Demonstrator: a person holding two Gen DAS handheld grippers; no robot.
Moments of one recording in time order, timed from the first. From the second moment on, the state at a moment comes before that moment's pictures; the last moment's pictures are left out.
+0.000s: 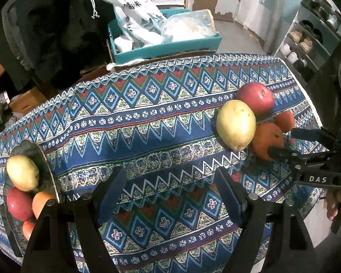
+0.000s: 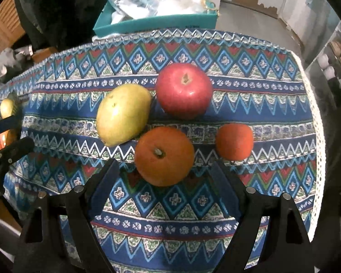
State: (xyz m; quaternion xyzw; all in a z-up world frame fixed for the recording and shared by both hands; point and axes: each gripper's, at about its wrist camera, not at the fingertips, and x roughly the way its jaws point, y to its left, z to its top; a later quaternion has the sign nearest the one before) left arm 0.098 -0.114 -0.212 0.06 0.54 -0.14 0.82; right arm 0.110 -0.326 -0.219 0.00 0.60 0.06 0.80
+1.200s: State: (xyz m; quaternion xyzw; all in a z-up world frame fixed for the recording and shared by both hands) left arm 0.107 -0.159 -0.223 0.06 0.57 -0.17 0.81; right arm 0.122 -0.348 -0.235 0.03 0.59 0.04 0.81
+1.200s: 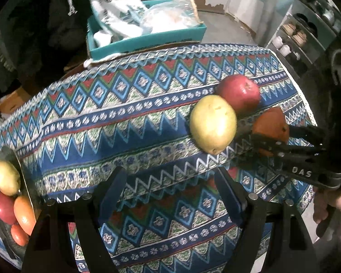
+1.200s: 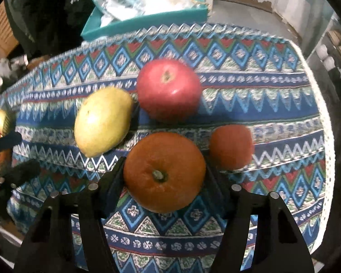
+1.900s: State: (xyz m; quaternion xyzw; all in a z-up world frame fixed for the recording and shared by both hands) left arm 0.147 -0.216 -0.247 0.04 0.58 -0.21 0.78; right arm 0.123 -0.392 -0.203 0.07 0.55 0.00 0.83
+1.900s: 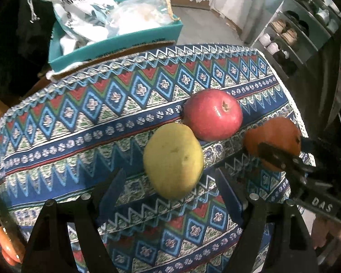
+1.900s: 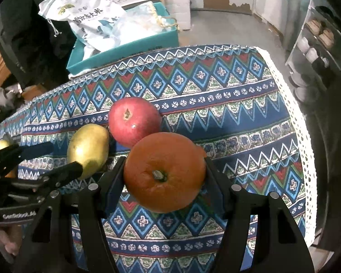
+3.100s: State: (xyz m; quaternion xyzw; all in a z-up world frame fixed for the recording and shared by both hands) left arm 0.150 -0.210 -0.258 0.03 0.58 -0.20 0.79; right arm 0.127 -0.387 -0.196 0.06 0.54 0.01 0.84
